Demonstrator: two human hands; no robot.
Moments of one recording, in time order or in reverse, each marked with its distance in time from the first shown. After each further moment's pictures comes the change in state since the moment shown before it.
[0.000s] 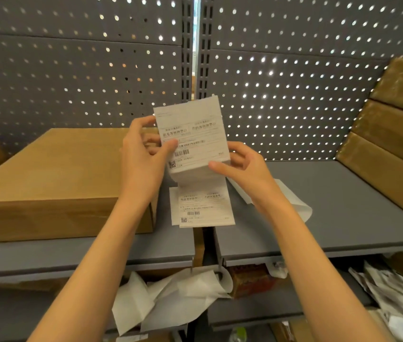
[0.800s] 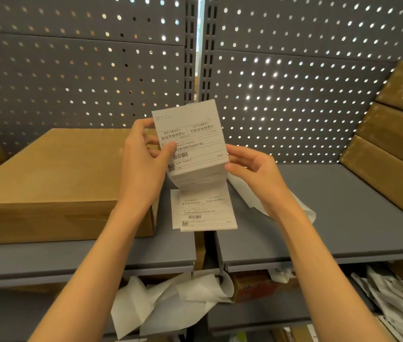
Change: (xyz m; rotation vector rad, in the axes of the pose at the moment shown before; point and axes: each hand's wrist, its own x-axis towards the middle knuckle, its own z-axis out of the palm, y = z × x) left_hand 0.004 -0.006 -0.002 0.081 0.012 -0.003; right_hand 0.004 0.001 -0.011 -0.085 -0.031 -0.106
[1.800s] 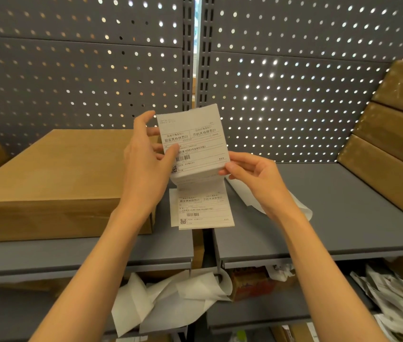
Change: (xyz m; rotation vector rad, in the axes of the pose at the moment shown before) left_hand -0.009 0.008 0.003 0.070 -0.027 0.059; right_hand -0.009 0.006 -0.006 0.053 0.008 0.024
